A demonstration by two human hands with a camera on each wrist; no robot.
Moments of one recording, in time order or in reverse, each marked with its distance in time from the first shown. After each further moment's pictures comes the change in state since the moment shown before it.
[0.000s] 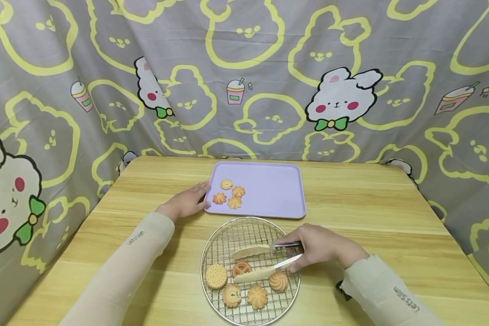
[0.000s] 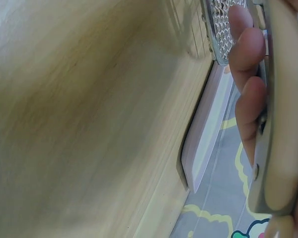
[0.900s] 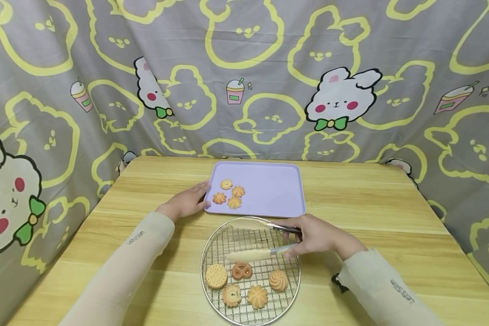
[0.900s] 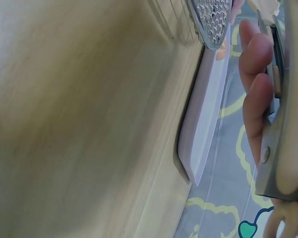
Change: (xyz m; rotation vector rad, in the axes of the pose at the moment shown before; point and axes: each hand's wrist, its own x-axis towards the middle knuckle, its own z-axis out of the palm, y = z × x) left_hand 0.001 -0.002 0.003 0.009 0.002 0.004; right_hand 0.005 0.005 -0.011 0.068 0.089 0.083
